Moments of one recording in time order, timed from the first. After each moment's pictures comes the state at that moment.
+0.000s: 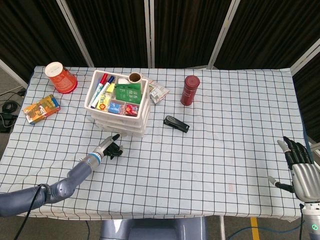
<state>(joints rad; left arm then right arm) -0.82 -1.52 -0.23 -1.43 0.56 0.48 -0.27 0.08 -1.10 0.06 -1.55 -1.58 1.54 0.19</state>
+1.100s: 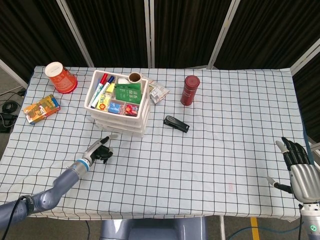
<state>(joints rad) -0.60 -1.47 -0.34 -1.48 0.85 0.40 -0.61 0.08 -1.10 0.06 -1.56 -1.59 1.55 0.18</state>
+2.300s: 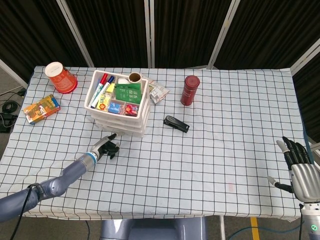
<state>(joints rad) -0.69 -1.55 -0.38 -1.31 0.84 0.25 -0.66 0.08 -1.10 0.06 -1.56 -1.58 1.55 0.18</state>
